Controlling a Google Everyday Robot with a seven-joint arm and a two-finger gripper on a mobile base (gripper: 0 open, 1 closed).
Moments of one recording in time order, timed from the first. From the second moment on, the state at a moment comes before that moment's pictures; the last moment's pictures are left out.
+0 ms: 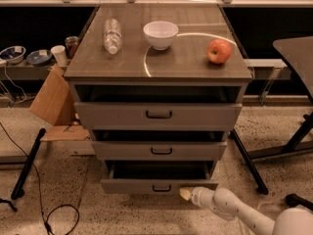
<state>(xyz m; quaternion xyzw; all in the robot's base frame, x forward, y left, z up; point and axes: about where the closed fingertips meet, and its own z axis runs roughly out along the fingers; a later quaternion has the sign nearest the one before) 0.583 -0.151 0.156 -0.10 0.90 0.29 0.31</state>
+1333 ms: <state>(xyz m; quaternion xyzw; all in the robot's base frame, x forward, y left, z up) 0.616 -0.120 0.177 -0.12 0.88 0.30 0.34</state>
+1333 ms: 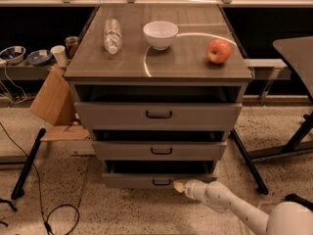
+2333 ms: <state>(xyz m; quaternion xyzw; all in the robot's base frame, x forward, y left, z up) 0.646 -0.100 0.191 -0.13 0.89 0.27 0.35</state>
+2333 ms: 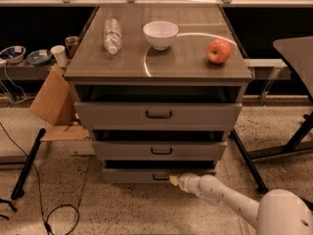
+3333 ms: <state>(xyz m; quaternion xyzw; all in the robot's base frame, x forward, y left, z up) 0.638 -0.121 0.203 -0.13 0.89 0.24 0.36</state>
